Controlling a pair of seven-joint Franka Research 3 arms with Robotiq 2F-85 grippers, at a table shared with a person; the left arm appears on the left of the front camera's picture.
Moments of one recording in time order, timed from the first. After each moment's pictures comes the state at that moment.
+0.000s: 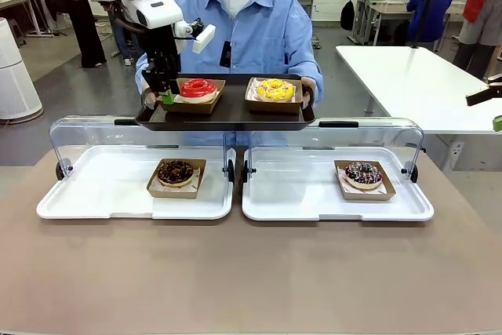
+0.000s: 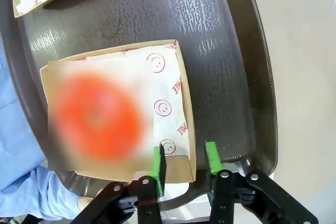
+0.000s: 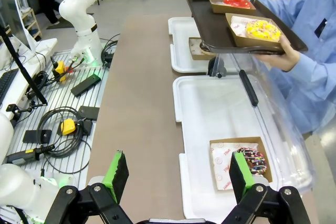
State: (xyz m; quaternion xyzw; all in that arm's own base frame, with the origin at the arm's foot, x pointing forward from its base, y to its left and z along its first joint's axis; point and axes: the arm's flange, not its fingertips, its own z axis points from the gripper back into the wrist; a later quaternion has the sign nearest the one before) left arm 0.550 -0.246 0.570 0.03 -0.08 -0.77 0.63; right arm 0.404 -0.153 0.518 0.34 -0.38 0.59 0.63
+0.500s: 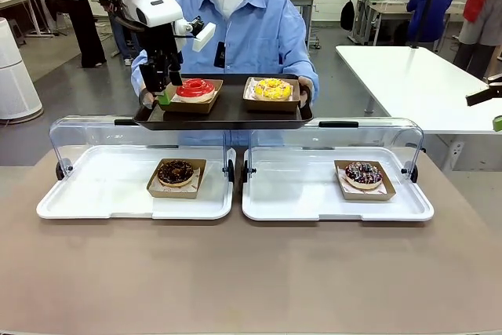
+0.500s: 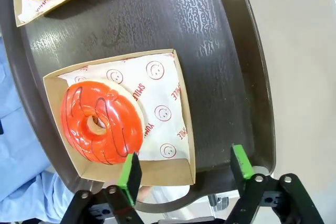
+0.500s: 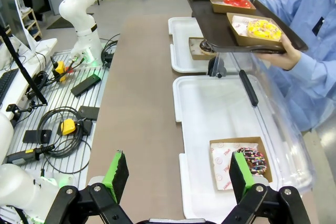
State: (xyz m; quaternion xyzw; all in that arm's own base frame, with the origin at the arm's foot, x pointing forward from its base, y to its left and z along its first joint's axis) left arm 0.549 -0.246 0.573 0.03 -0.08 -0.77 0.63; right arm 0.404 -0.153 0.518 0.34 -0.38 0.59 0.63
